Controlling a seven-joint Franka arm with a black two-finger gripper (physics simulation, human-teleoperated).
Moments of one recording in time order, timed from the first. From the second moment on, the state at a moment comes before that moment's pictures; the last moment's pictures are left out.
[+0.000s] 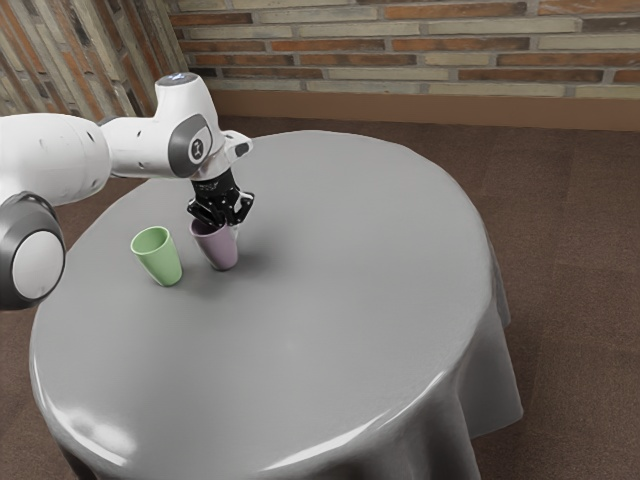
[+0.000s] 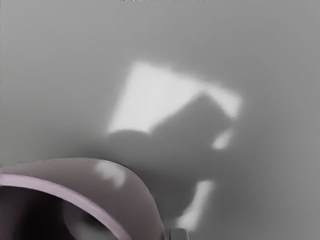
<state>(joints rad) -0.22 0.39 0.29 -1.77 -0.09 2.12 -0.25</state>
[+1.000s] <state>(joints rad) -0.11 0.11 0.29 -1.83 0.09 1.89 -0.33</state>
